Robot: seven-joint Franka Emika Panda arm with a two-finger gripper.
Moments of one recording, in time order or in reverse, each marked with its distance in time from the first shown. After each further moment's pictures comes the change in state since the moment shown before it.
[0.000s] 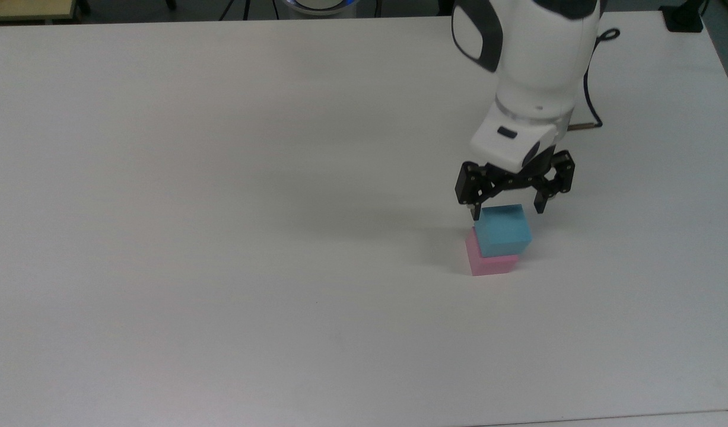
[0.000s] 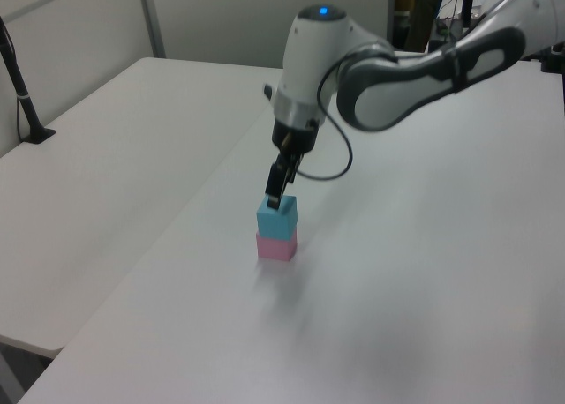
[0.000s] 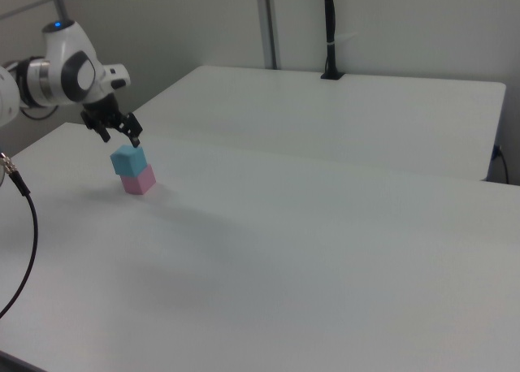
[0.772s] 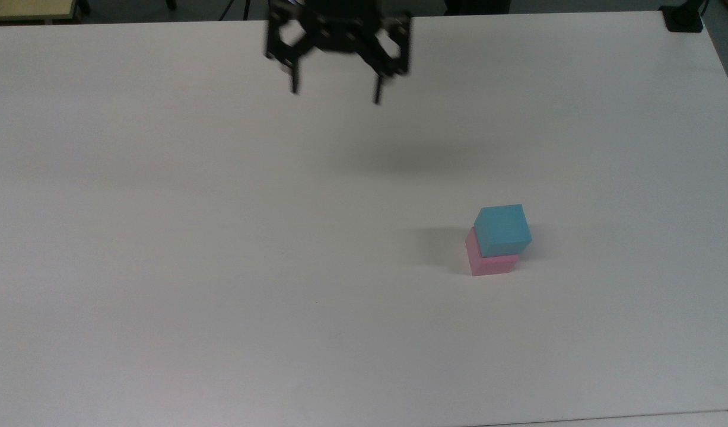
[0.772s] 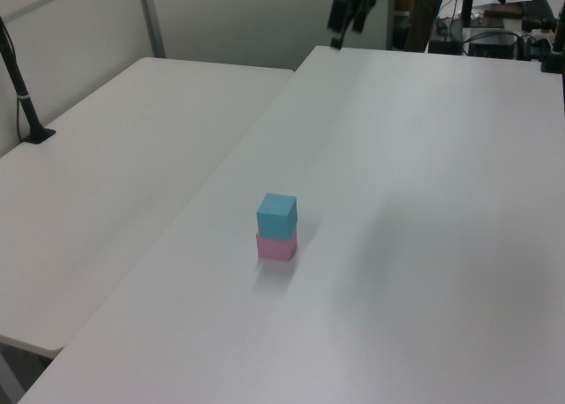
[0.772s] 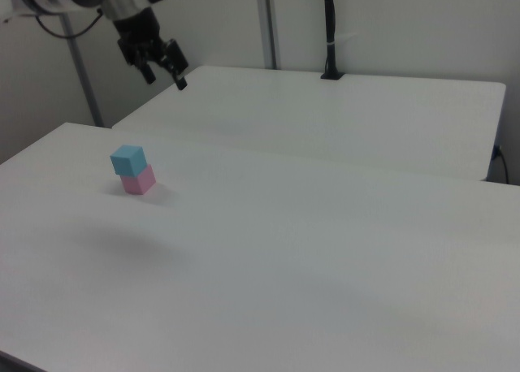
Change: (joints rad) arm -0.253 -0.366 -0.043 -0.005 -0.057 -0.389 -0.076
